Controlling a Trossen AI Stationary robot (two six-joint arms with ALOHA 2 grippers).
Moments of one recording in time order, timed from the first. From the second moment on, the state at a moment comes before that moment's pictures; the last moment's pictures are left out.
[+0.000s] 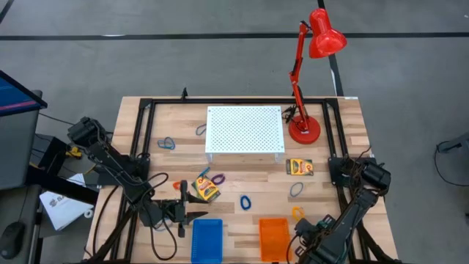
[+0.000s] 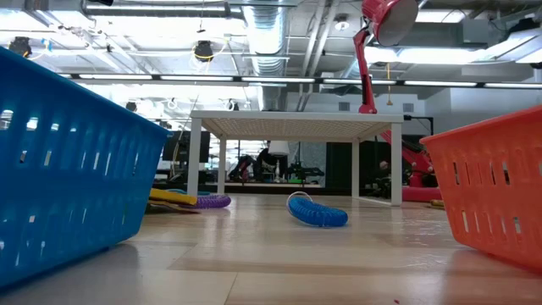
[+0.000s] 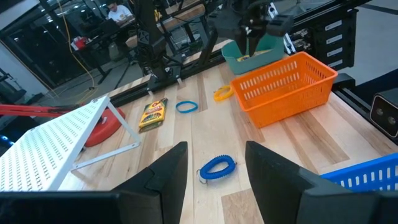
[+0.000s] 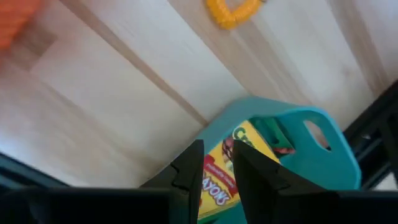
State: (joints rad) left arm -0.84 1.39 0.62 0.43 -0.88 0.13; right arm 0.96 2.01 1.51 -1.31 -0.05 1.73
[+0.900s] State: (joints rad) left arm -0.84 1.39 0.62 0.43 -0.88 0.13; right arm 0.81 1.96 1.45 -1.57 0.40 1.51
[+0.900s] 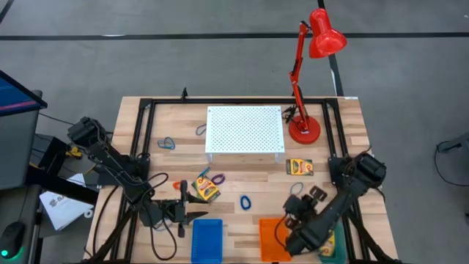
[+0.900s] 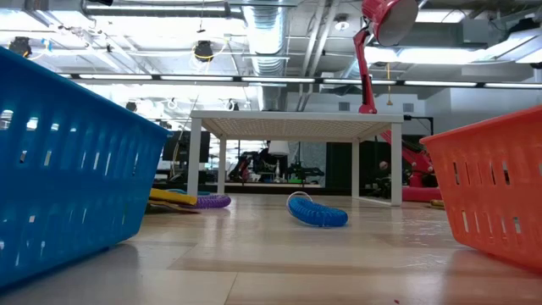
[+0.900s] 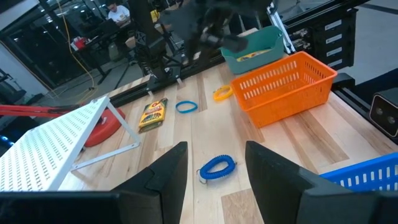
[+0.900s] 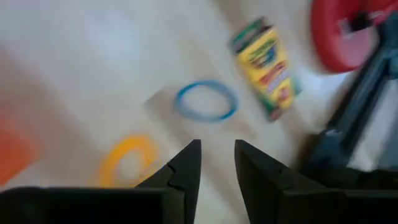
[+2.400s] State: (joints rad) left arm -0.83 1.39 0.62 0.40 -0.88 0.12; right arm 0.35 1.45 0.54 -0.66 0.53 1.54
